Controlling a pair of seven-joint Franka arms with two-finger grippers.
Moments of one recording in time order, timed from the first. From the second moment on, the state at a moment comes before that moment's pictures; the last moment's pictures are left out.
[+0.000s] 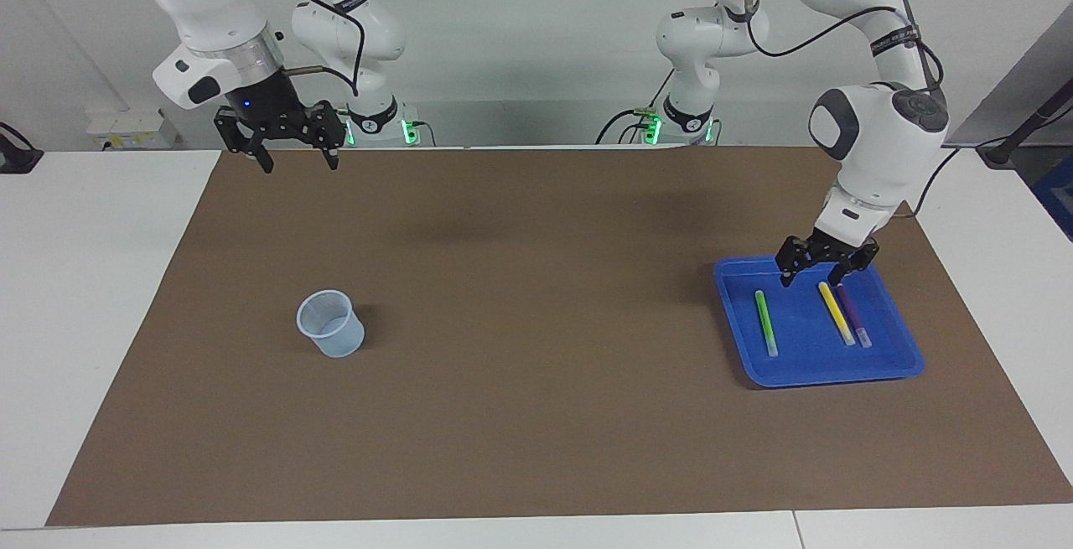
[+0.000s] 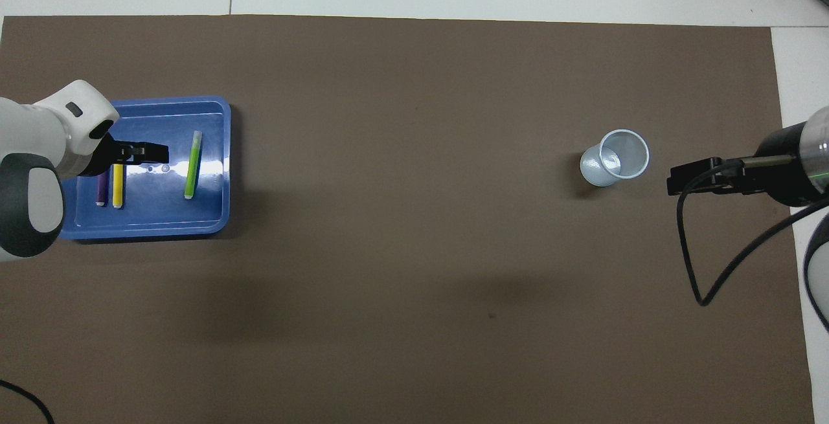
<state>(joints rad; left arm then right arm) 0.03 0.13 -0.02 -2.01 -0.07 2.28 0.11 -0.27 -0.10 0.33 -1.68 0.07 1.60 0.06</state>
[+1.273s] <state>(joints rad) -0.01 0.35 -0.02 -1.91 -0.15 2.37 0.11 -0.27 -0.17 0.32 -1.76 0.07 1.59 0.01</state>
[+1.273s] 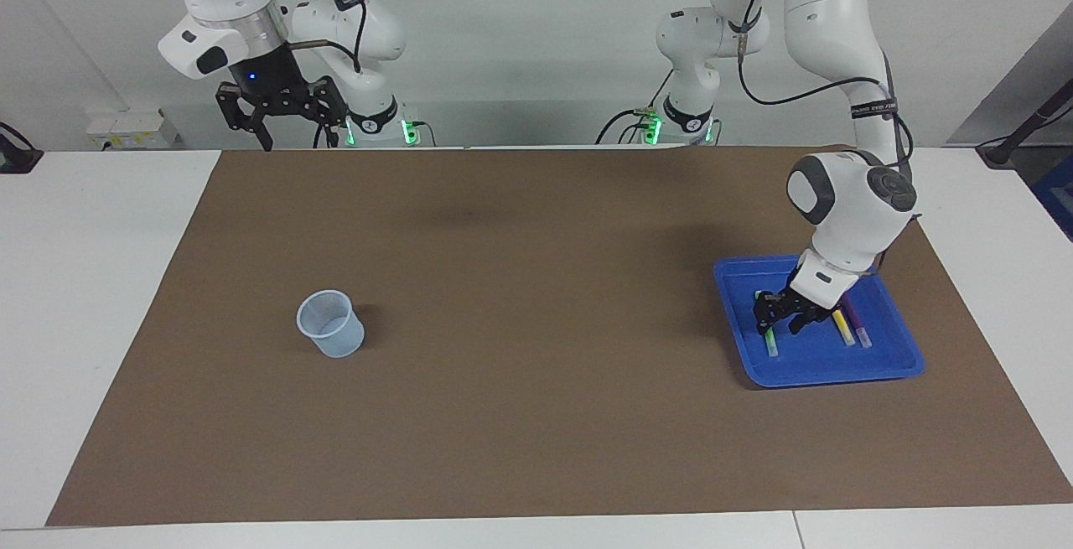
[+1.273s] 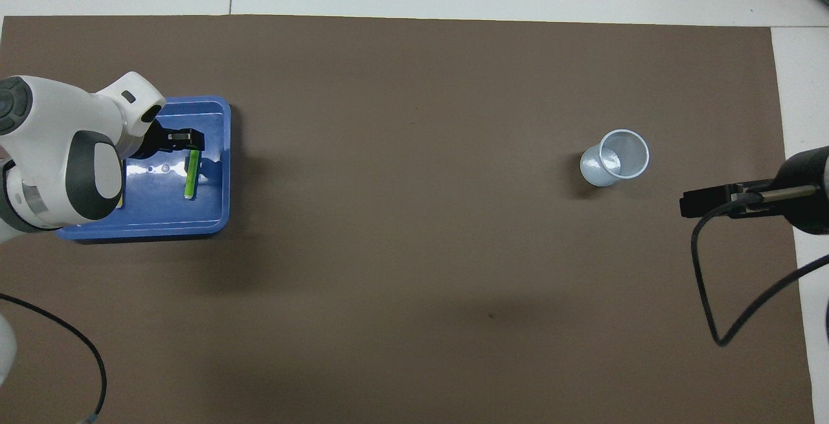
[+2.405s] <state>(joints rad) -0.02 0.38 -0.02 -1.91 -0.15 2.40 0.11 -0.18 -0.17 0.33 -2.00 0.47 1.88 0.47</state>
